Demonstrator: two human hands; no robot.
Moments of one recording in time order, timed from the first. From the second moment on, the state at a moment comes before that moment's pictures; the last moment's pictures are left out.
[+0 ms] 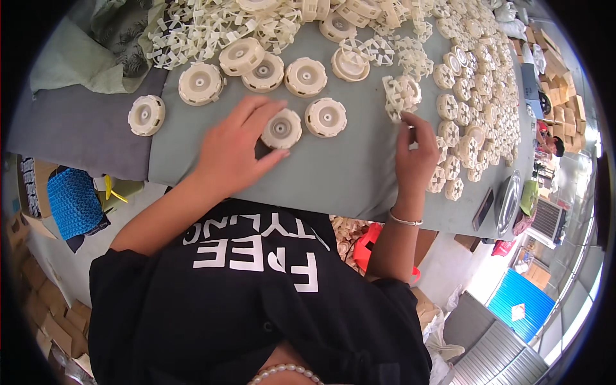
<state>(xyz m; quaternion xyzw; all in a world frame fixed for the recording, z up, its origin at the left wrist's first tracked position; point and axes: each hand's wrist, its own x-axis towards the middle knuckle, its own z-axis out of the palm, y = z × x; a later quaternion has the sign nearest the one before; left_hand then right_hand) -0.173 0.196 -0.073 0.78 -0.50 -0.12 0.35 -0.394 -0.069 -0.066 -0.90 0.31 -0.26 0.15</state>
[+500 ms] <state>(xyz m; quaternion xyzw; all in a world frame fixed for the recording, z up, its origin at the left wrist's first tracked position) -0.193 0.189 -0.076 0.65 -0.63 -0.21 0.38 -0.401 -0.051 -0.065 -0.39 0.45 -0.28 0.75</state>
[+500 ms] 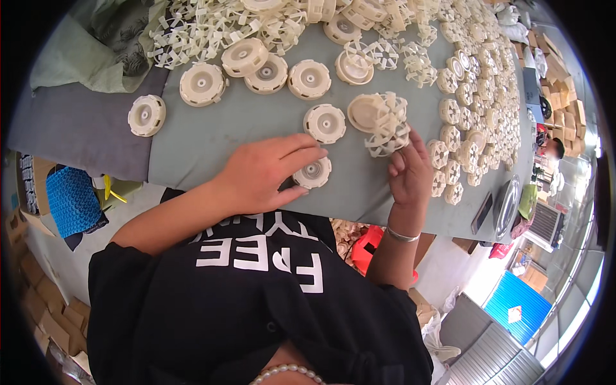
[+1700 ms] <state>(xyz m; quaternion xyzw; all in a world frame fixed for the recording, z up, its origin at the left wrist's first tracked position) -0.192 0.206 -0.067 0.64 -0.47 -0.38 0.48 -0.375 0.044 -0.045 -0.93 0.09 -0.13 0.32</state>
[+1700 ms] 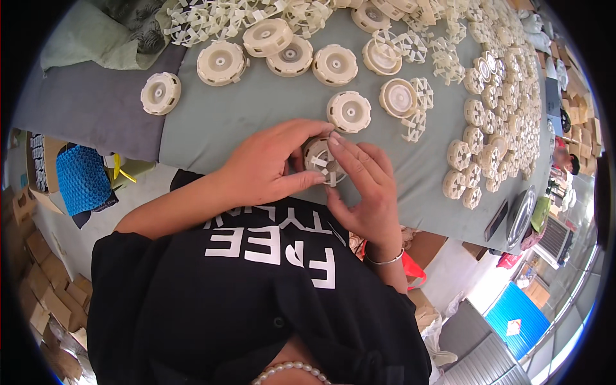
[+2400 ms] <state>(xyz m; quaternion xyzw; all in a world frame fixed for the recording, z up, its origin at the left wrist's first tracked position) -0.118 0.289 -0.047 0.83 -0.42 0.03 0.36 -0.441 -0.066 -0.038 -0.91 0.28 -0.30 -0.09</state>
